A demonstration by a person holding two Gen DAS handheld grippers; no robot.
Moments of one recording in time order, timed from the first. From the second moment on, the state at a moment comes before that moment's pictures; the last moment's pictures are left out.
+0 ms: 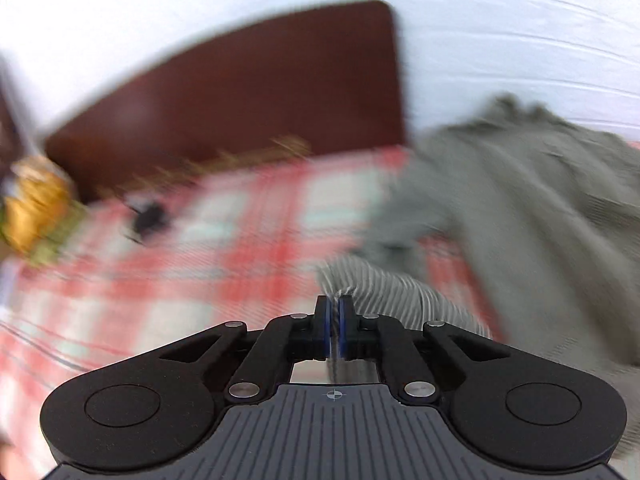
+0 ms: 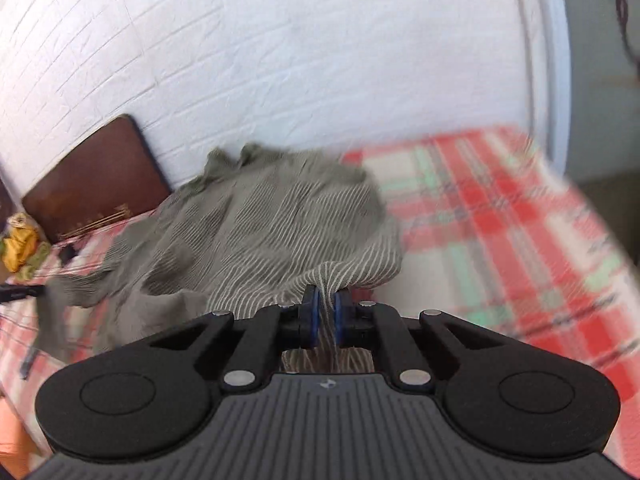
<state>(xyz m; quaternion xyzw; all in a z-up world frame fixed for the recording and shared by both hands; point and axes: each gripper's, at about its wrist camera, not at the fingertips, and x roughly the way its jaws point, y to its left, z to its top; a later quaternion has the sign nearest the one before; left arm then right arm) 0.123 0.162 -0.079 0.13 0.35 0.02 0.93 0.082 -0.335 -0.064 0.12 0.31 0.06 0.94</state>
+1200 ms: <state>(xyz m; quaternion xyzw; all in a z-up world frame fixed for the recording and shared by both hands) -0.001 0.018 -0.129 0.25 0.36 -0.25 0.86 0.052 -0.278 -0.110 -0.06 0.32 0.08 0.94</state>
